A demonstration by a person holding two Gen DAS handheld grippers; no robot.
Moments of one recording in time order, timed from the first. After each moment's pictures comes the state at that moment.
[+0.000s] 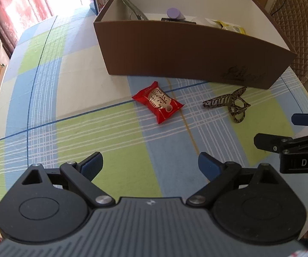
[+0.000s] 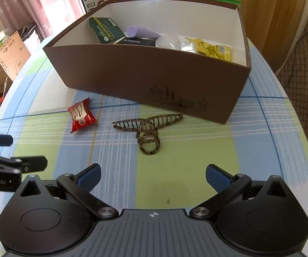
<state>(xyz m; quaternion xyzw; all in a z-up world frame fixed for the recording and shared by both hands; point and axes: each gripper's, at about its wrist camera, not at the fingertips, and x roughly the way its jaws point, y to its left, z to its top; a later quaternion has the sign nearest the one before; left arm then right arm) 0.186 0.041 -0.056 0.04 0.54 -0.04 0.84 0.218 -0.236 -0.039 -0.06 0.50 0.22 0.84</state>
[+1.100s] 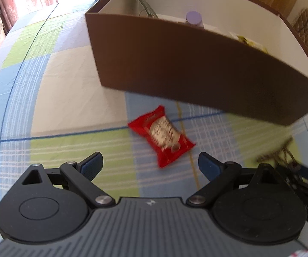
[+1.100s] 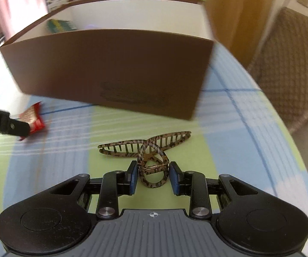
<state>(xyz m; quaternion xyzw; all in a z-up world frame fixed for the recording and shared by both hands) 0.251 0.041 -0.099 -0.03 0.53 -0.02 0.85 0.227 -0.257 -0.082 -0.07 0.46 0.12 0.88</state>
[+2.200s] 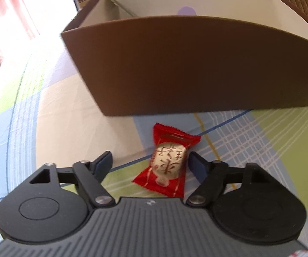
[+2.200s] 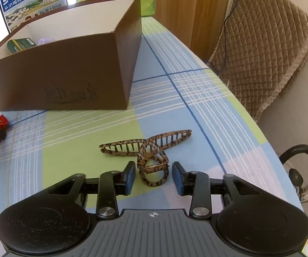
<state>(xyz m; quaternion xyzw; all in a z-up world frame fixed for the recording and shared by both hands) 0.275 0.044 -0.126 0.09 0.49 -0.07 0.86 0.225 -0.322 -0.070 -0.02 0.47 0.06 0.88</state>
